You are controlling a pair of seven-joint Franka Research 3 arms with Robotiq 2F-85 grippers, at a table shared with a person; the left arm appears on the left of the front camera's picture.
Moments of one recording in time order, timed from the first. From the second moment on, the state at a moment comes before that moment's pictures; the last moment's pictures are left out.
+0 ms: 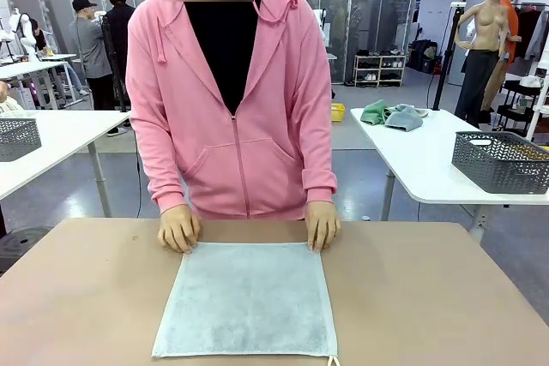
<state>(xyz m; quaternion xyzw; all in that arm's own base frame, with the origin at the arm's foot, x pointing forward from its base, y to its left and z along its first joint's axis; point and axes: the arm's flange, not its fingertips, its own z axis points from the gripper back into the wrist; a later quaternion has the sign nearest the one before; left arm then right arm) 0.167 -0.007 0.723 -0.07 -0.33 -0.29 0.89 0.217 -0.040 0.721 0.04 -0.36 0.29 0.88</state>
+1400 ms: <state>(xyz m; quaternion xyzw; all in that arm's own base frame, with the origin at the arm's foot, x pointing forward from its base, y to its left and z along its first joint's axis) 0.195 -0.081 0.677 -0.04 -0.26 -0.47 0.84 0.226 0.069 0.666 0.00 -0.28 0.47 0.84</state>
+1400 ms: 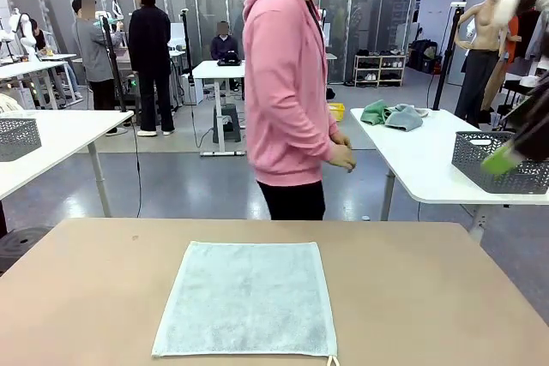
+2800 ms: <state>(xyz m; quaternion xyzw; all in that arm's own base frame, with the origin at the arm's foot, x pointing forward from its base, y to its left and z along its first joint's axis) 0.242 -0.161 0.550 0.00 -0.17 -0.62 0.76 0.253 0.158 0.549 -0.01 -0.18 0.62 0.76</state>
